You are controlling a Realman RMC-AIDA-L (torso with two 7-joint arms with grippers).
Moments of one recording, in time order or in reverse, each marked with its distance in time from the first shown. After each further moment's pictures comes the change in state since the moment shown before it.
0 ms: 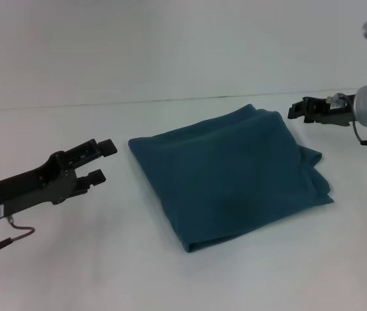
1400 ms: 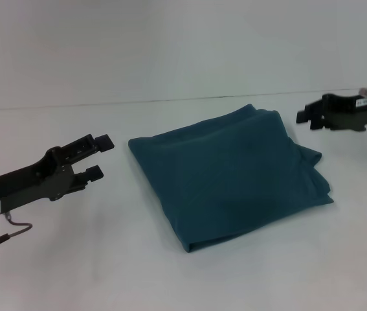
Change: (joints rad) left arm -0.005 0.005 -0.015 0.000 0.000 0.006 -0.009; right arm -0.075 -0.084 0.030 -0.143 0.108 -0.406 0.026
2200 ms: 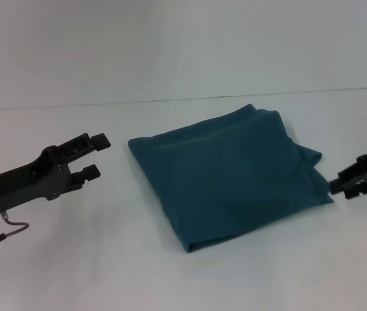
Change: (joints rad) left arm 0.003 0.004 -0.009 0.002 0.000 0.006 -0.004; right arm -0.043 -0.029 0.091 -0.088 -0.219 -0.406 -0.009
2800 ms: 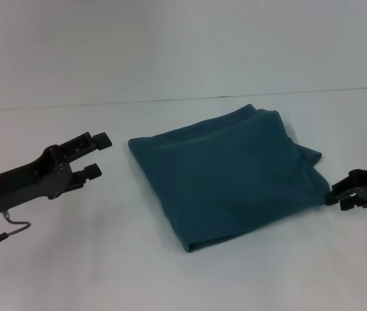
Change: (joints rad) left arm -0.004 -0.003 0.000 -0.001 0.000 -0.005 0.004; right arm -0.011 0.026 -0.008 0.081 -0.029 0.134 0.002
